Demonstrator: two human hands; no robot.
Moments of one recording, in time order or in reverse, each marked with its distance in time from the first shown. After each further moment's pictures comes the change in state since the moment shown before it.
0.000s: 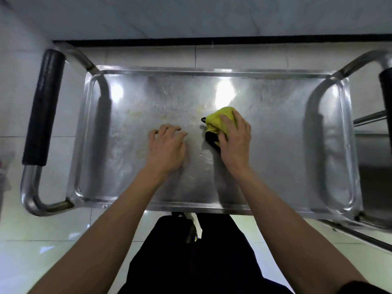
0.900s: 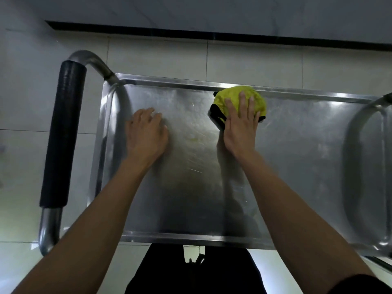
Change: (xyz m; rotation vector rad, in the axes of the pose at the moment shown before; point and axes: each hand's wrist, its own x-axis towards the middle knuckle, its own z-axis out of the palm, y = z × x) left_hand 0.091 -0.160 -0.018 -0.092 0.044 -0.205; right_hand 0.120 -0.059 0.095 -0.337 -0.115 -0.031
